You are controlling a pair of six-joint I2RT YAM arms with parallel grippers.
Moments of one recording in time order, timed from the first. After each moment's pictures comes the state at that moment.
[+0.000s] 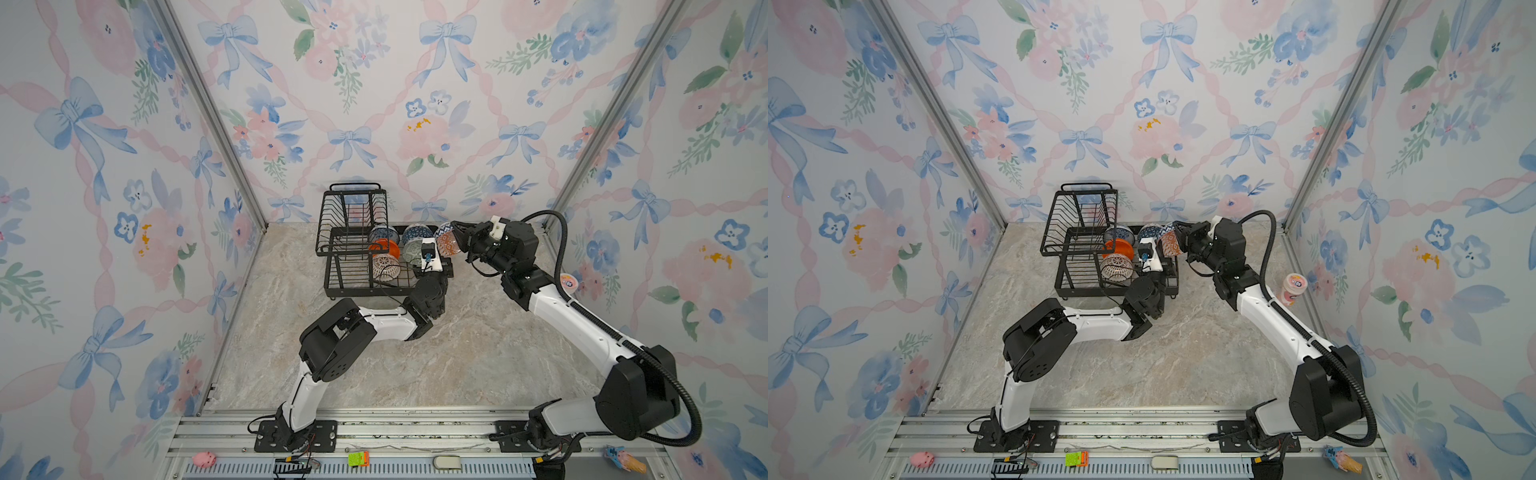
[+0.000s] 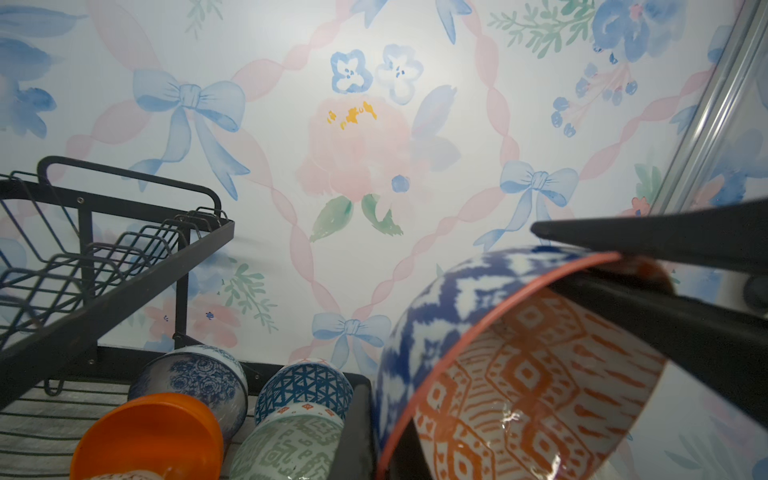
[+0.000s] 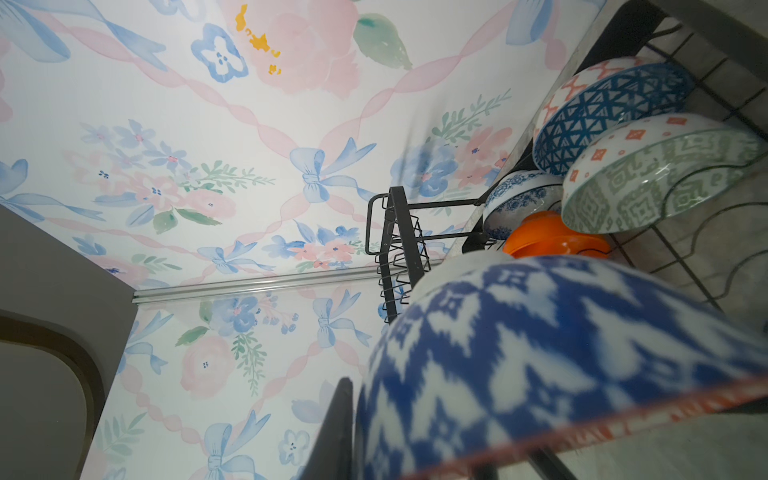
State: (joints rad) left arm -0.95 2.05 1.26 1.15 -0.85 0.01; right arm 0.36 1.43 1.13 0.20 -0.24 1.56
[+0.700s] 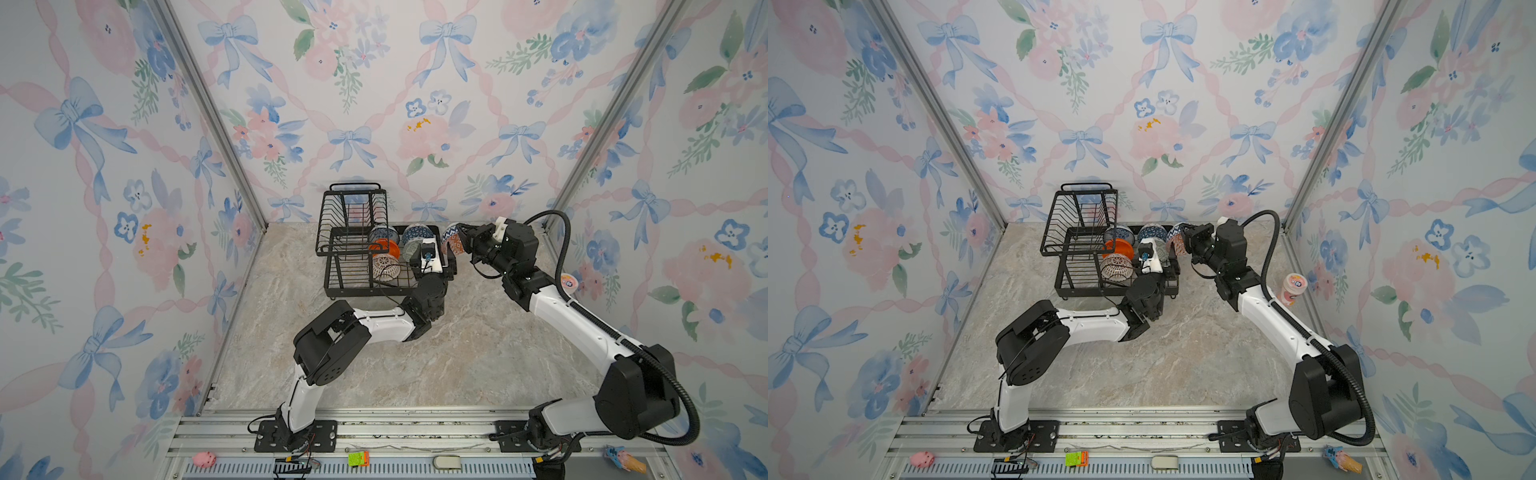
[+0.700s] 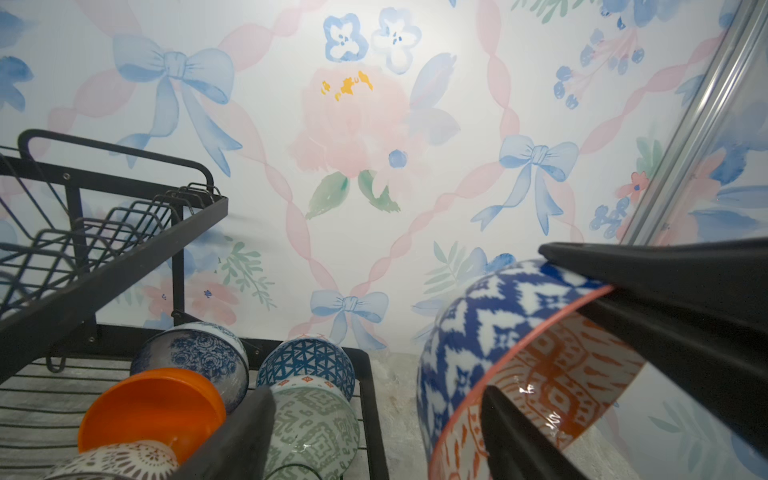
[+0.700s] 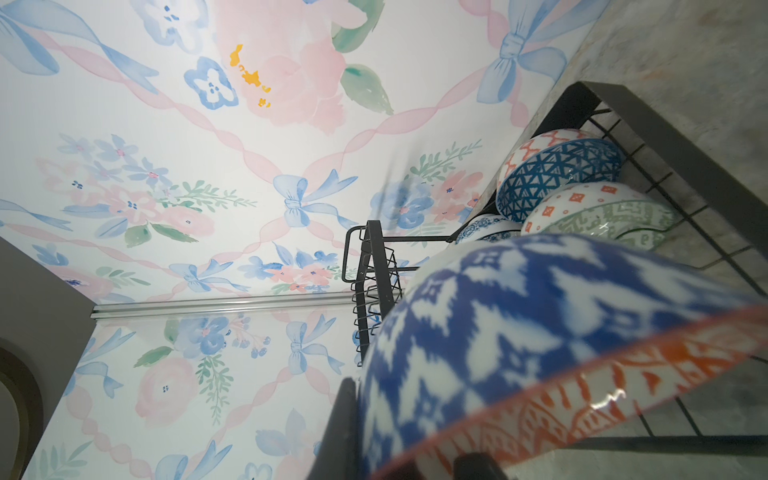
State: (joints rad) left arm -0.95 1.99 1.23 0.97 -0.84 -0.09; right arm 0.34 1.43 1.10 0.20 -0.18 1.47
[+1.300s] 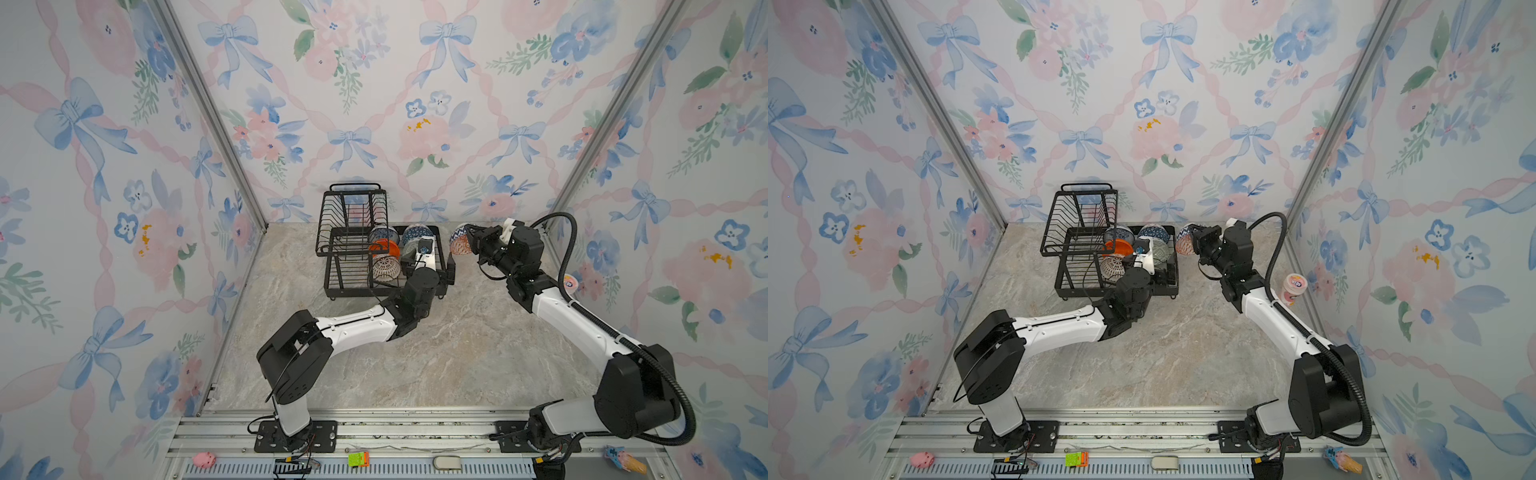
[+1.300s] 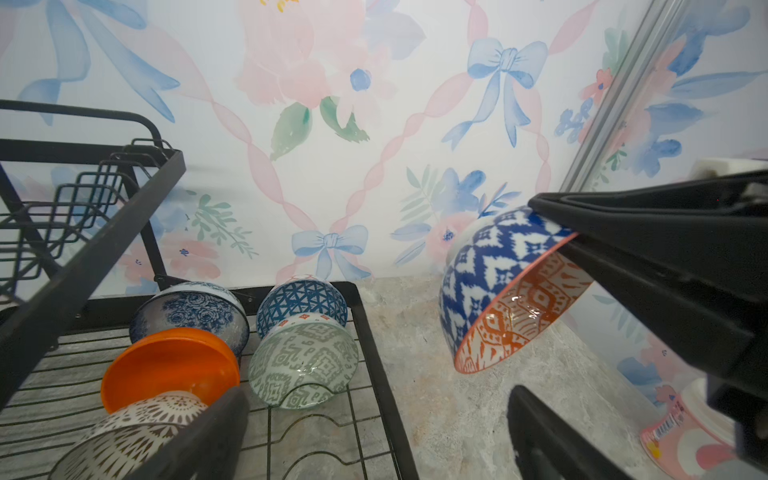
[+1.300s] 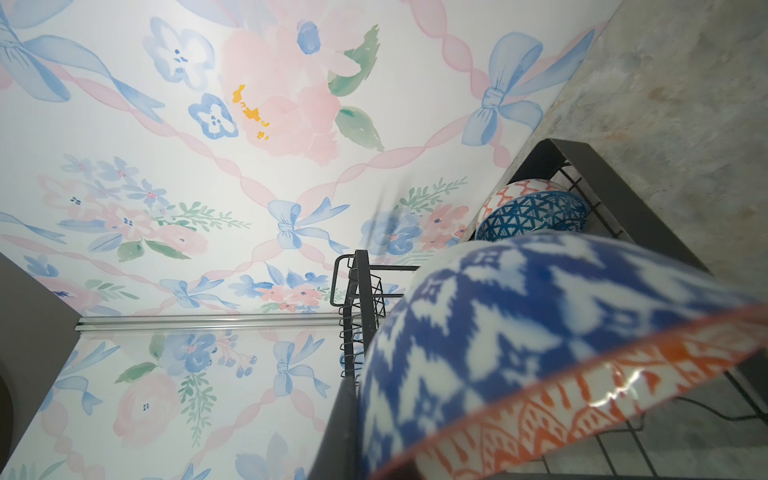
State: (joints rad) left arm -0.91 1.73 1.16 0.45 -0.60 -0.22; right arm 0.29 1.43 1.05 0.25 -0.18 1.41
